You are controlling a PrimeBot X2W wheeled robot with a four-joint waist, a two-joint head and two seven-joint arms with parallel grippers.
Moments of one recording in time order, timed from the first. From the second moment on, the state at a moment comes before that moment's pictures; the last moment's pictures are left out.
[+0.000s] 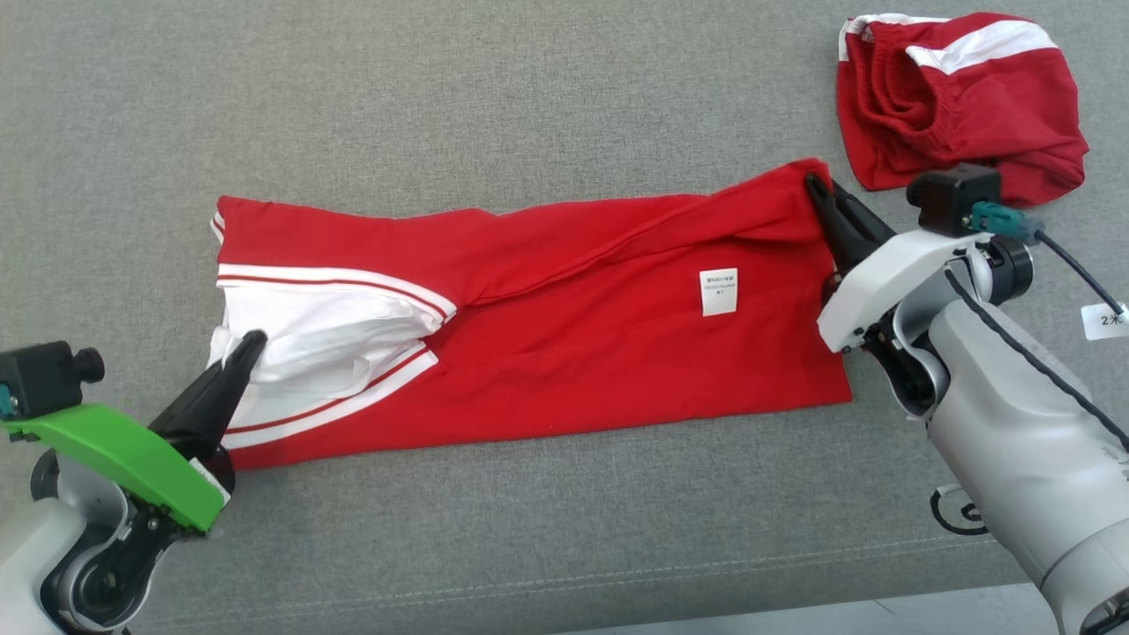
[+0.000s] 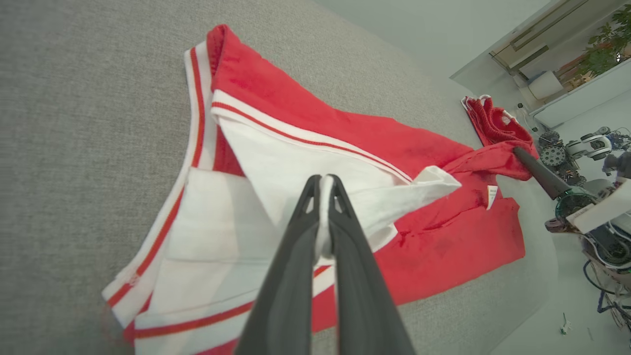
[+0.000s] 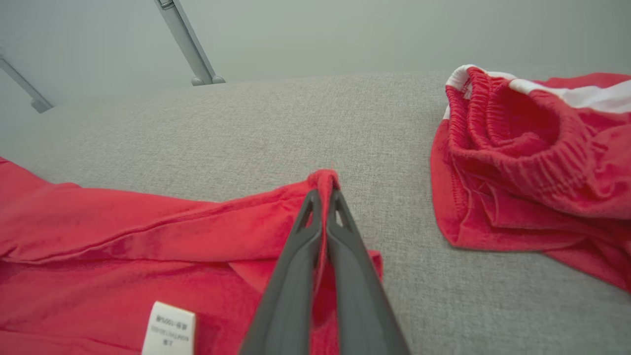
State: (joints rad) left arm -0.44 0.73 -0.84 0.09 -1.47 -0.12 -0.18; right arm -0.69 -0.23 0.60 0.81 0.61 0.12 -0.25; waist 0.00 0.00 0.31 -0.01
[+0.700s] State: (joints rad) left arm -0.39 0.69 -0.88 0.17 -1.48 -0.12 -0.20; right arm -0.62 -0.25 0.62 0.79 0.59 0.12 -0.25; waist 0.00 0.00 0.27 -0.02
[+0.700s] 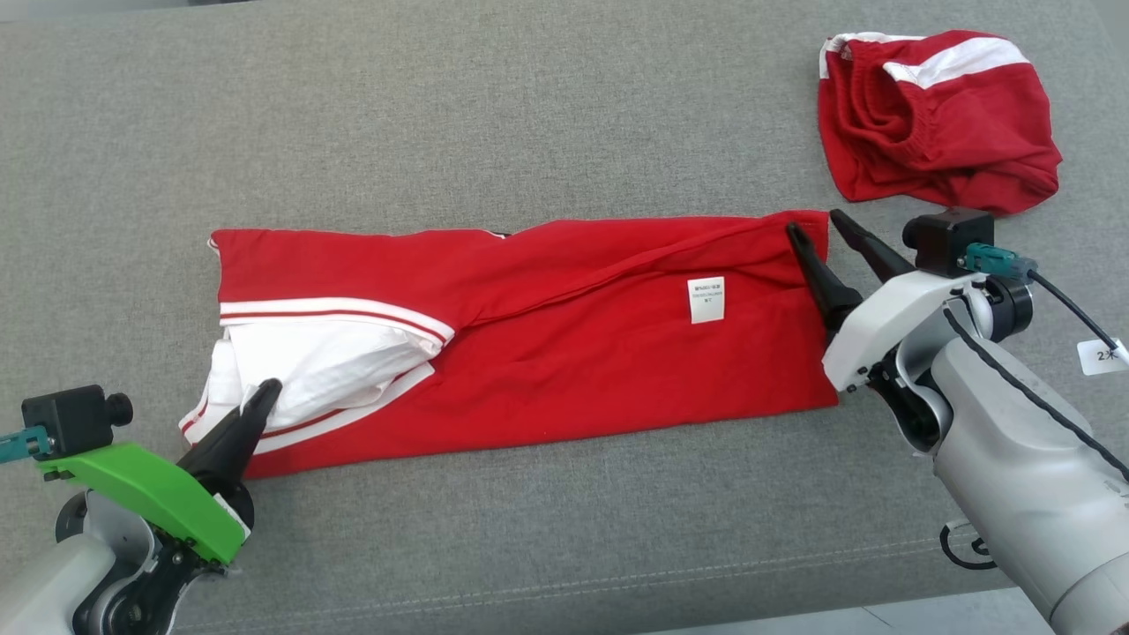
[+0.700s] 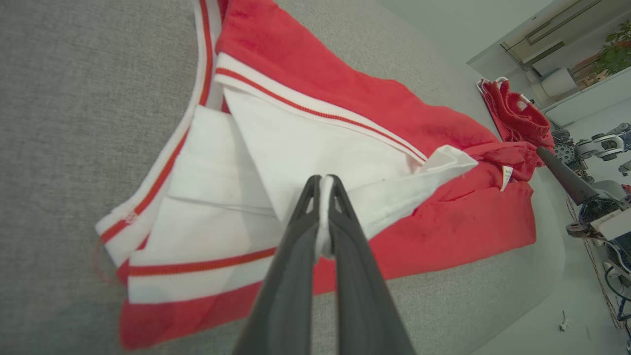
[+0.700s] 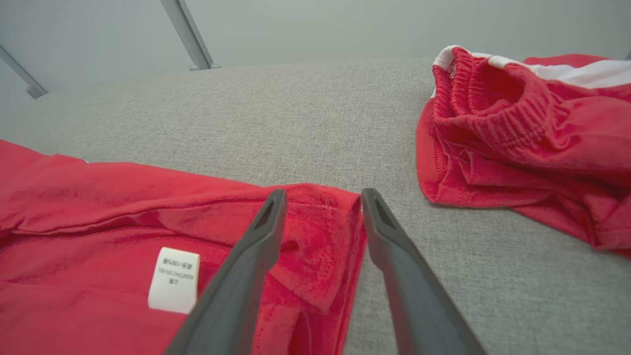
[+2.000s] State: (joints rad) left arm -0.38 0.61 -0.85 0.15 -1.34 -0.12 -0.25; right arm -0.55 -0.23 0.58 0.78 0.62 0.12 -0.25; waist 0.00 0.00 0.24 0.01
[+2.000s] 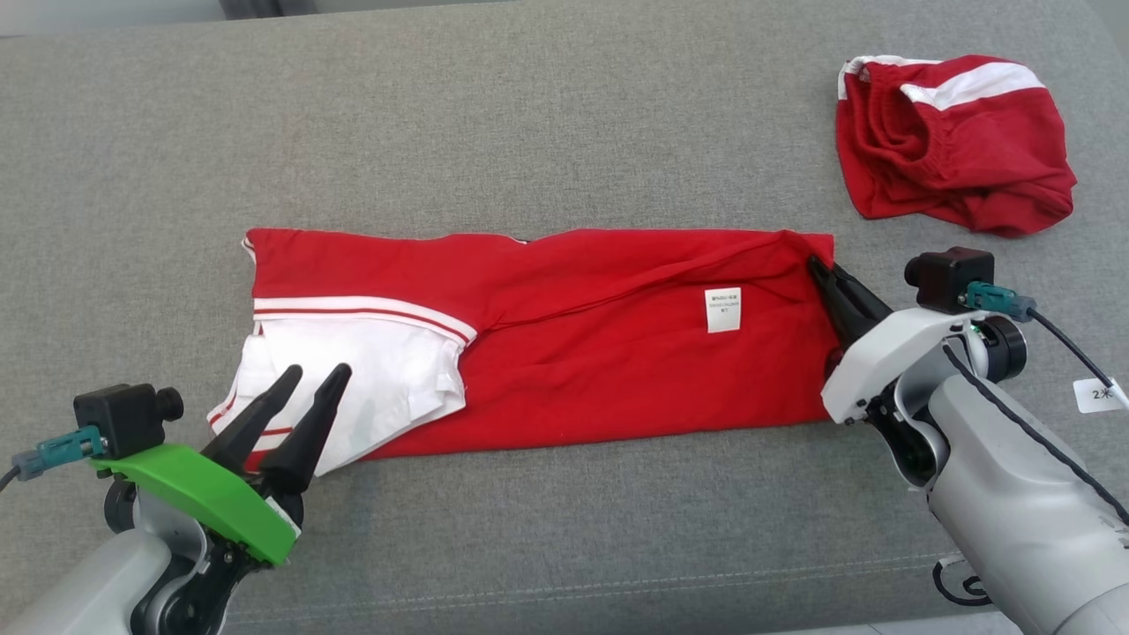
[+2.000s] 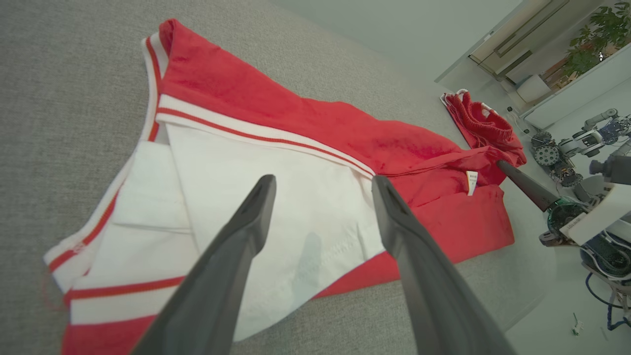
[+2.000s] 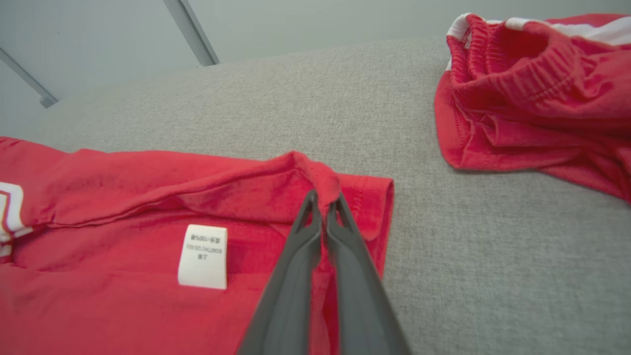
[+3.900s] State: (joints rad) left arm -0.27 0.45 -0.52 0.24 -1.14 -0.07 -0.25; right arm -0.31 -0.22 0.26 0.46 0.70 0.10 -0.25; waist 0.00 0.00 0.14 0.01
